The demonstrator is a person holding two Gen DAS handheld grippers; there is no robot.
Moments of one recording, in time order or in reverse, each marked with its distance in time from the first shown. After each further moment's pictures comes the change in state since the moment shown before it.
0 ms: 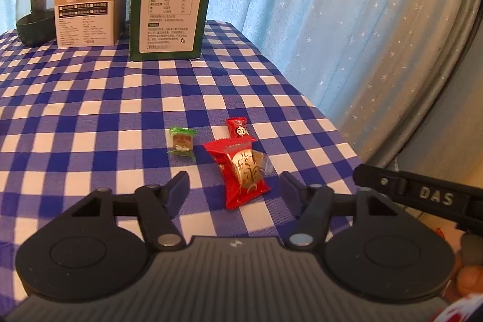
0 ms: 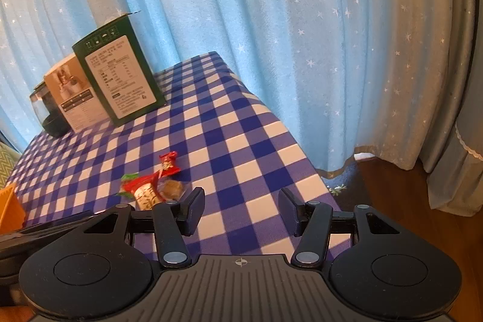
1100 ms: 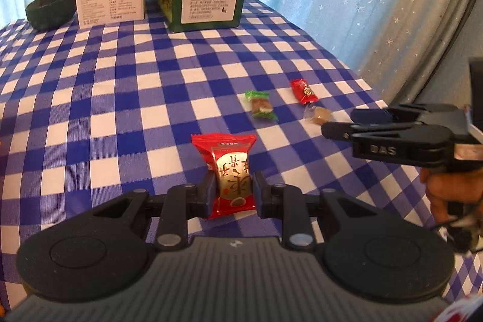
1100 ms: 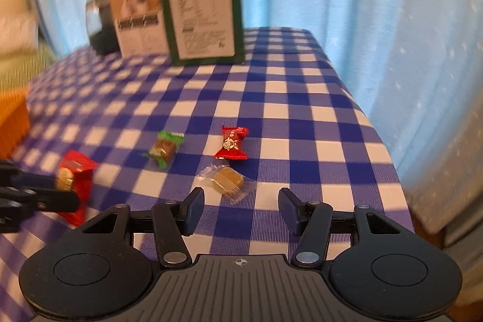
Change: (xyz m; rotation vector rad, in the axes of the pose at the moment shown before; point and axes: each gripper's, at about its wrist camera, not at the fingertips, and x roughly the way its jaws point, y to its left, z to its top) left arm -0.018 0.090 -0.007 0.081 0.132 -0.014; right arm 0.094 0.070 -0.007 -0.452 0.104 0.134
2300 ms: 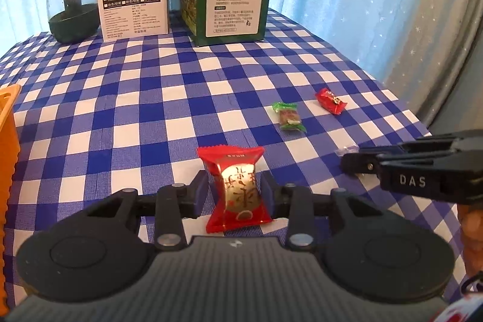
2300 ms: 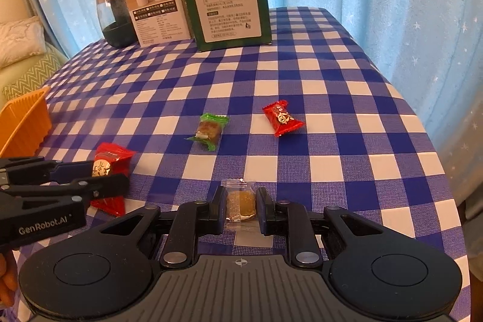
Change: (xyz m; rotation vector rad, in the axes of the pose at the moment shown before) left arm 0.005 0.004 -0.003 0.000 -0.075 0.111; right arm -0.011 0.026 -0.006 0.126 0.054 0.076
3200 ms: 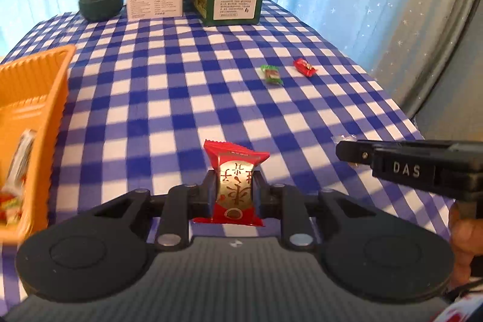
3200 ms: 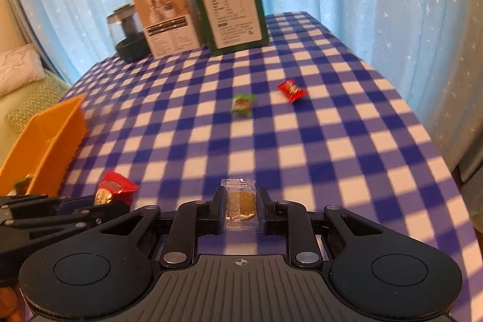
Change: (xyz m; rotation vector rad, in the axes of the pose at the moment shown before) left arm -0.110 -0.003 -0.056 -0.035 0.055 -0.007; right arm -0.094 0.060 -0.057 0.116 -0.042 -0.019
